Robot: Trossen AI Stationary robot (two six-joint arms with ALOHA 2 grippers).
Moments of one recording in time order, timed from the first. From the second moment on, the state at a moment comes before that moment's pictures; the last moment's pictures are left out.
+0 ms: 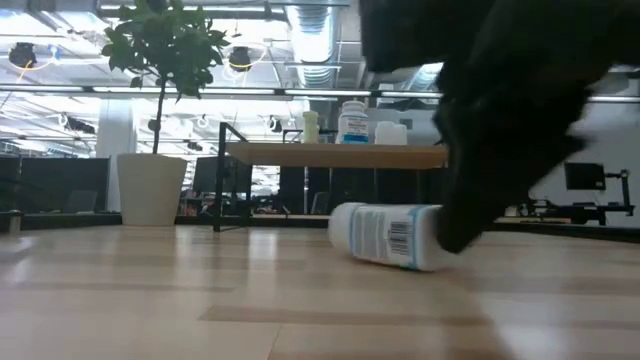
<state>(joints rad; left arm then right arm) -0.52 1.53 1.55 -1.37 -0.31 -0.27 0.59 2.14 1.58 -0.82 0.35 0.77</state>
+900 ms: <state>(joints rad) -0.42 1.52 1.55 -1.42 -0.35 -0.17 0.32 1.61 1.23 -0.94 0.41 0.36</state>
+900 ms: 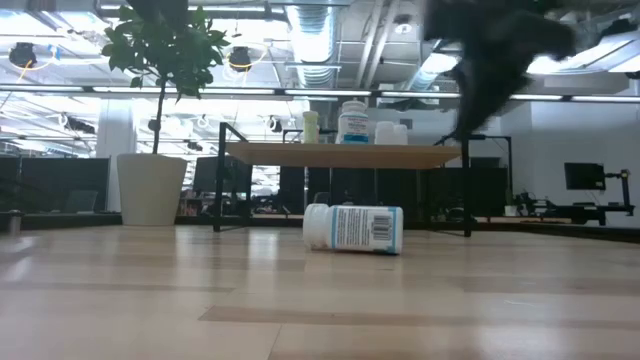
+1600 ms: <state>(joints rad) -0.32 1.47 0.89 -0.27 -0.27 -0.10 0.35 1.35 0.70 -0.17 0.21 0.45</state>
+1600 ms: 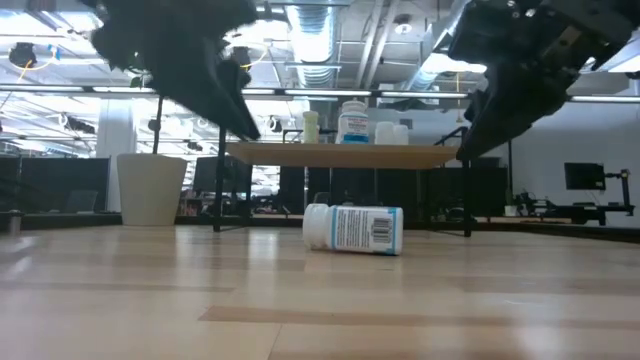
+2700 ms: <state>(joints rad) -0.18 1.77 0.86 0.11 -0.07 -0.01 0.28 1.82 1.04 -0.19 0.19 0.26</state>
